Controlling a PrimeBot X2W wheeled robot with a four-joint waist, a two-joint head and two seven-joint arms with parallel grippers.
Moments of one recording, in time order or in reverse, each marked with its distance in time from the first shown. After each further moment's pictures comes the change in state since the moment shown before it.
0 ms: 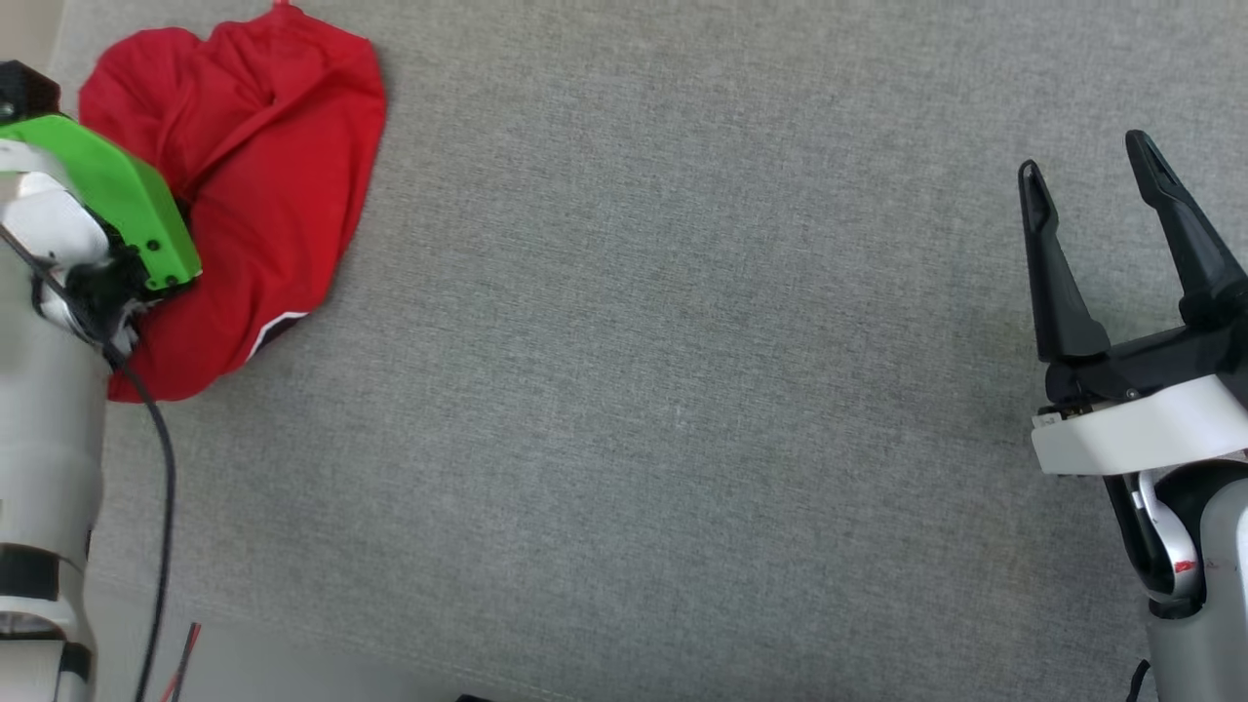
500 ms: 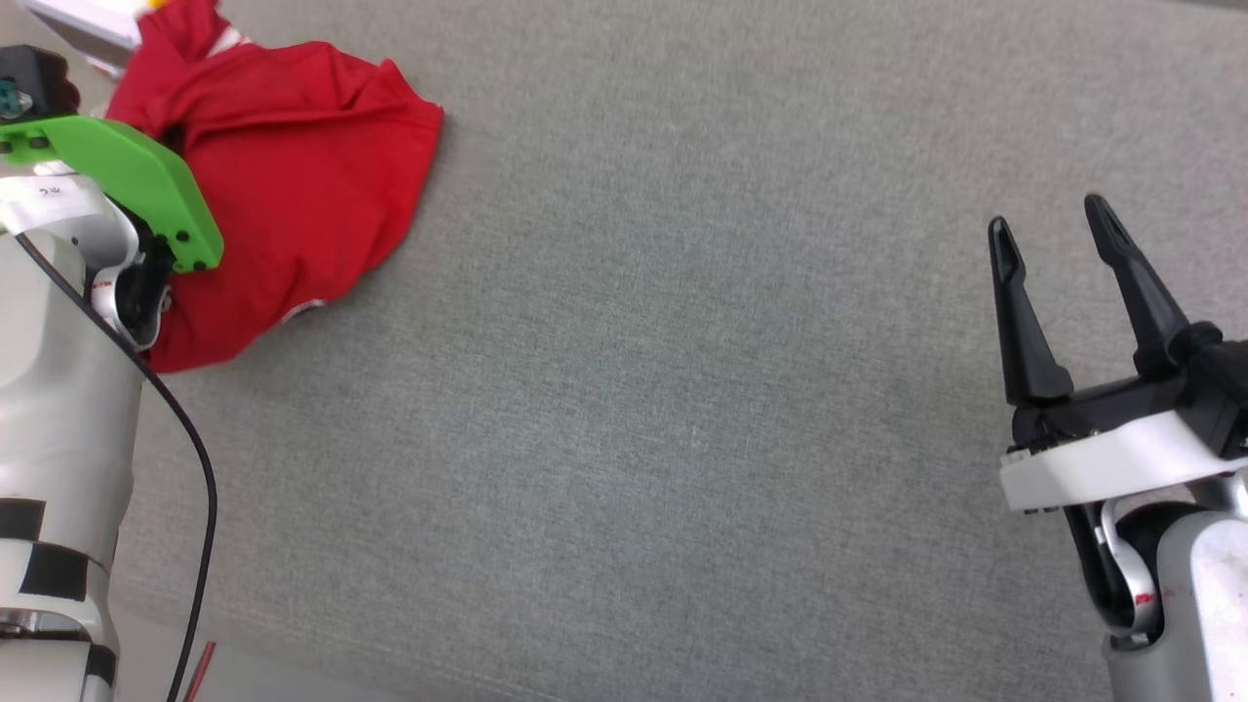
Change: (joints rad) left arm -0.003 -0.024 -0.040 -0.021 0.093 0.054 -0.345; right arm 0.056 0.057 -0.007 0.071 0.020 0.000 -0.042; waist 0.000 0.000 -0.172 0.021
